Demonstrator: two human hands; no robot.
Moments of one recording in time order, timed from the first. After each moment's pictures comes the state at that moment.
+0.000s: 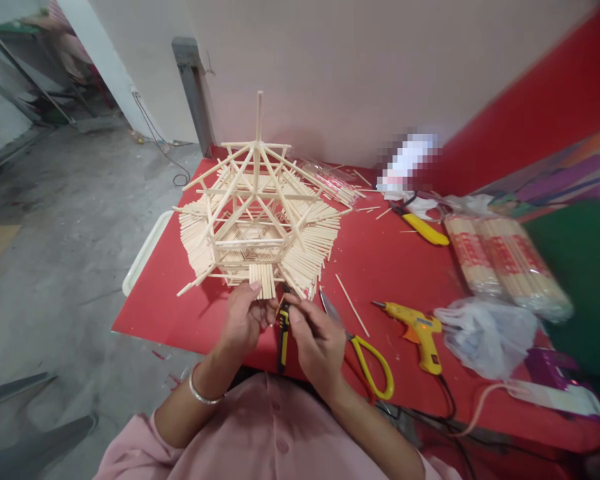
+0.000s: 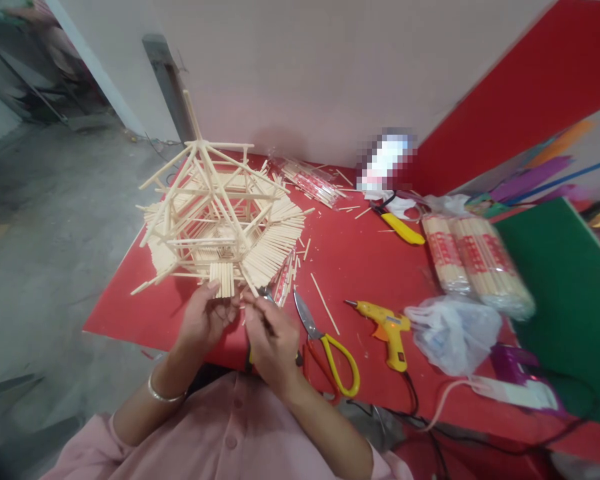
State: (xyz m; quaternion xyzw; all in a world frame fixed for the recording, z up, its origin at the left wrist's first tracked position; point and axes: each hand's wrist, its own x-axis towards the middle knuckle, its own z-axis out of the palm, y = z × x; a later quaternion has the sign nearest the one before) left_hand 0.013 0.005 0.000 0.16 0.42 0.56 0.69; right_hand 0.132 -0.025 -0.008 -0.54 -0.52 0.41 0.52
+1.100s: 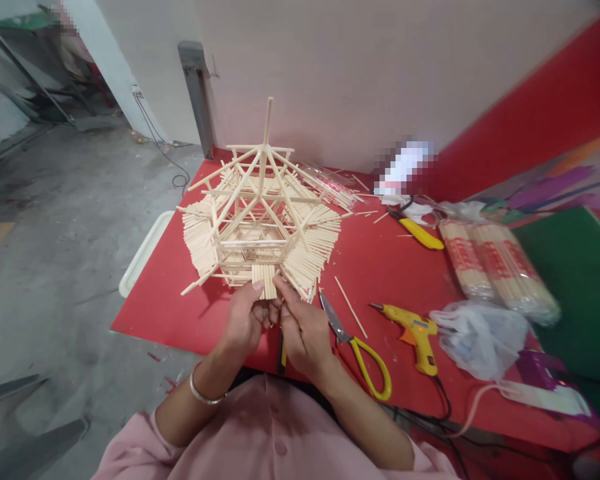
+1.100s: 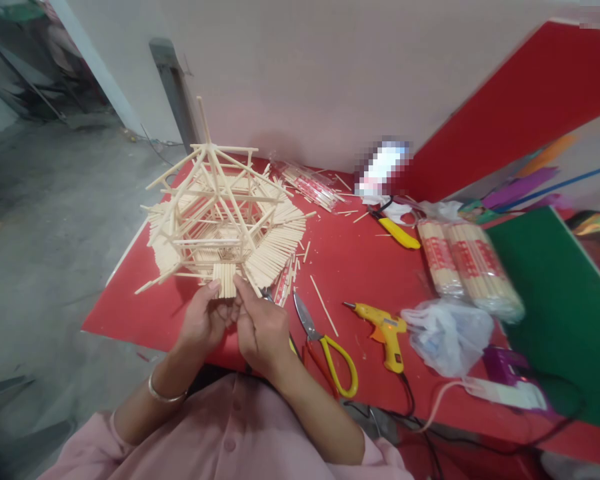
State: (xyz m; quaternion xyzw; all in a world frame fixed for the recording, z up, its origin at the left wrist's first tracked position) left_hand 0.012 0.006 0.001 0.15 0.41 0.56 0.70; right_hand 0.134 -0.013 -0.021 -0.48 -0.73 0.29 0.39
